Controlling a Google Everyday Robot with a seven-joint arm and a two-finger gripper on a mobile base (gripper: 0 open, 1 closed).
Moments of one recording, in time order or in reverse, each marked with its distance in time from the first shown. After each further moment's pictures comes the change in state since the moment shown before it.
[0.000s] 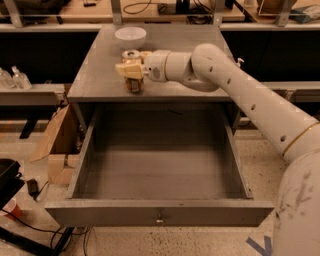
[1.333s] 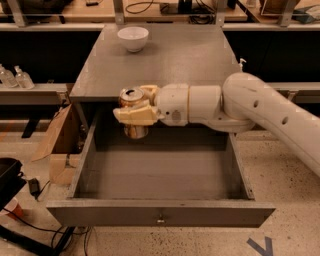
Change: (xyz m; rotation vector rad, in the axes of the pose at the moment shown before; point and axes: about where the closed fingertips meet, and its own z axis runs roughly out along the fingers) arm 0.003 0.185 -0.111 -0.254 -0.020 -0.021
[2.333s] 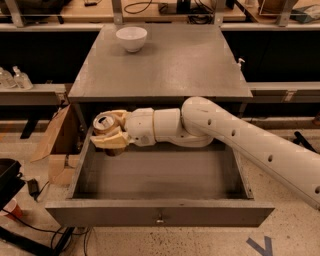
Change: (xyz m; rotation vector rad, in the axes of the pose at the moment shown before) arm 0.074 0.018 0.085 -0.116 0.016 -0.124
